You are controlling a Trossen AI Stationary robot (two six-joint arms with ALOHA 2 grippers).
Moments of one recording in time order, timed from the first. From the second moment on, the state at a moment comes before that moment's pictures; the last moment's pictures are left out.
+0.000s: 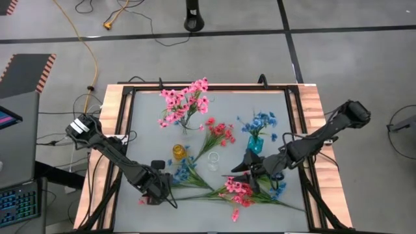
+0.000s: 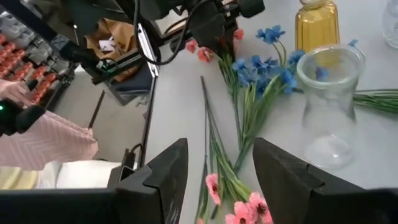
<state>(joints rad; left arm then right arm) -0.66 1.60 0.88 -0.69 -0.13 -0.63 0.51 1.28 0.74 0.12 0.28 0.65</state>
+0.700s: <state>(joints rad) -0.66 1.60 1.22 -1.06 -0.05 -0.58 0.51 1.28 0.74 0.24 0.35 0.50</state>
